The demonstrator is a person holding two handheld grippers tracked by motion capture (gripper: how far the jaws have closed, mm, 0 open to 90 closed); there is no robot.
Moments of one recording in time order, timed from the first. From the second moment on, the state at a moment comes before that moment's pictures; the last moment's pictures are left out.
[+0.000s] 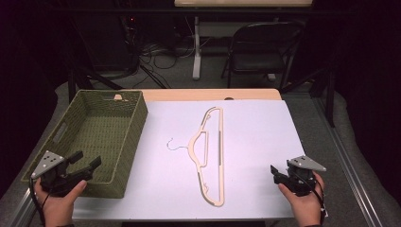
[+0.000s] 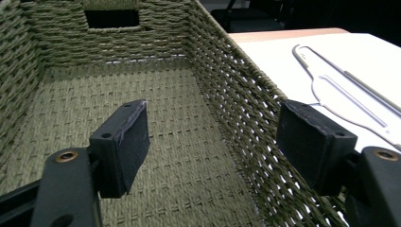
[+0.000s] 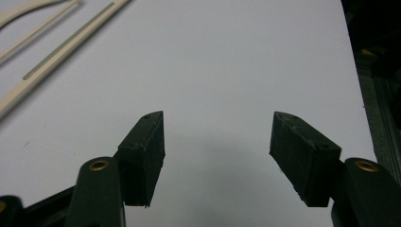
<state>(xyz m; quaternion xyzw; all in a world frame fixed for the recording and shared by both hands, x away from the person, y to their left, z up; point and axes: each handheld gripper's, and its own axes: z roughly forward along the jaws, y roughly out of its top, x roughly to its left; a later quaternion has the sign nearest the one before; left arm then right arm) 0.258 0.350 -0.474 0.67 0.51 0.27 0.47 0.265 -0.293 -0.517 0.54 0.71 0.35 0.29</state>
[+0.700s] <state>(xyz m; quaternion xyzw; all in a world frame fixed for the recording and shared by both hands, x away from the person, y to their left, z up) 0.256 0.343 -0.465 0.69 0.50 0.27 0.46 0.285 -0.281 -0.492 0.51 0.78 0.28 0.23</state>
